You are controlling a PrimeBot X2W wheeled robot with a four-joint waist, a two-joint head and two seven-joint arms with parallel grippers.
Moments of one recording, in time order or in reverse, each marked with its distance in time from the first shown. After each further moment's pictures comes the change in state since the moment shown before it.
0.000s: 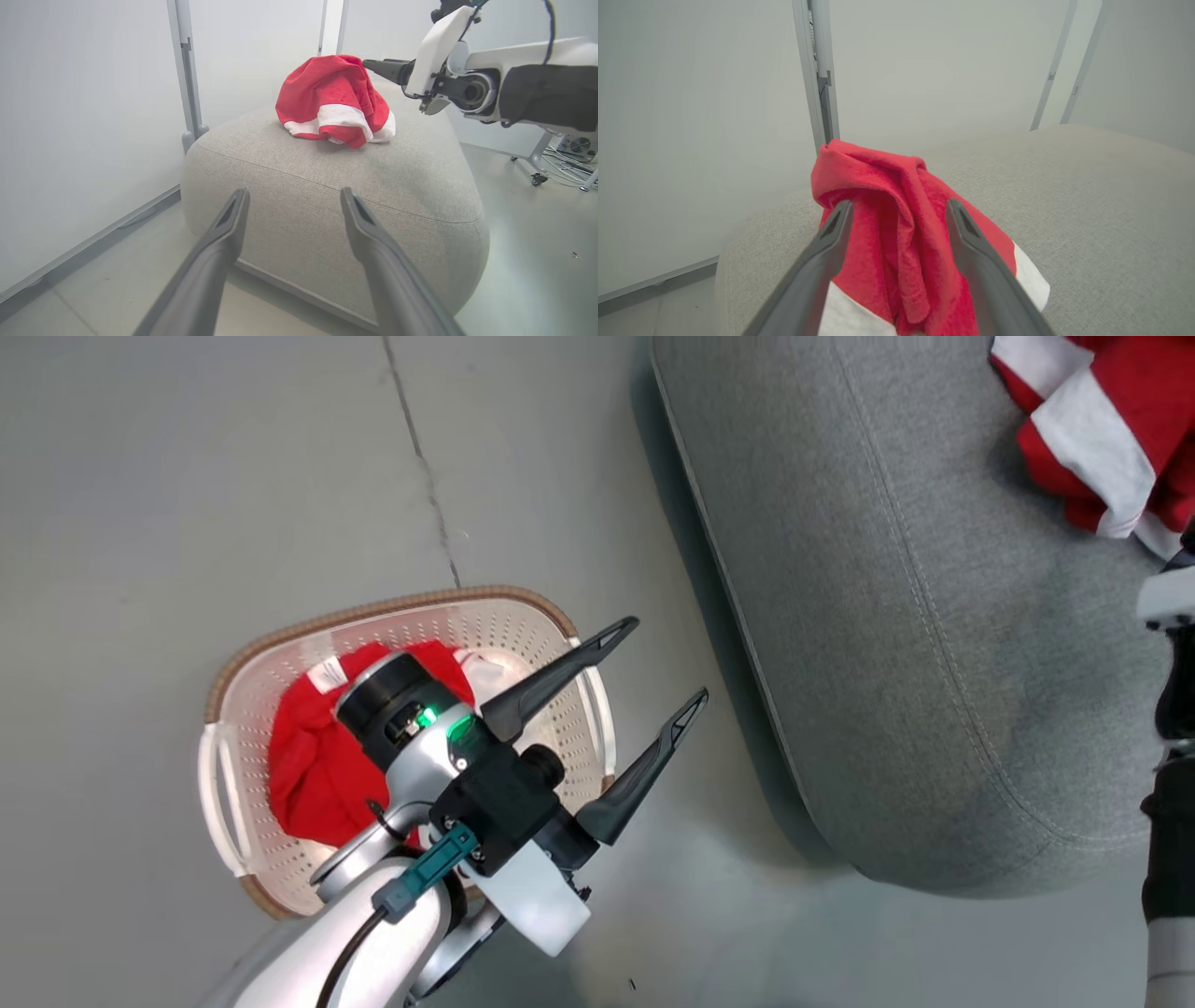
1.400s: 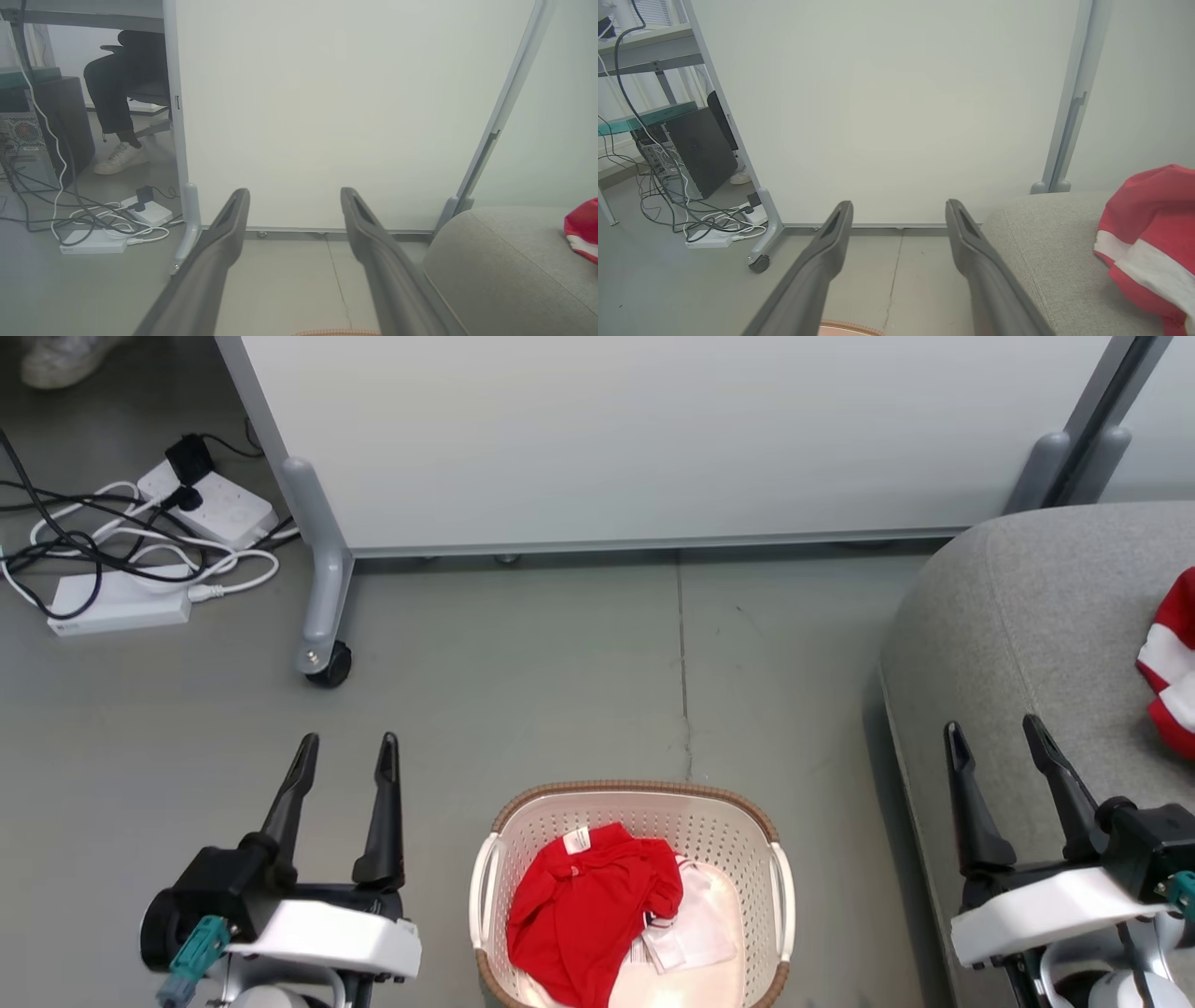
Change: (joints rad) left arm 0.407 -0.062 0.376 0.149 -0.234 0.279 -0.185; right arm 0.701 0.035 0.391 -0.583 0.056 0.000 0.200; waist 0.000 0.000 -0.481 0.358
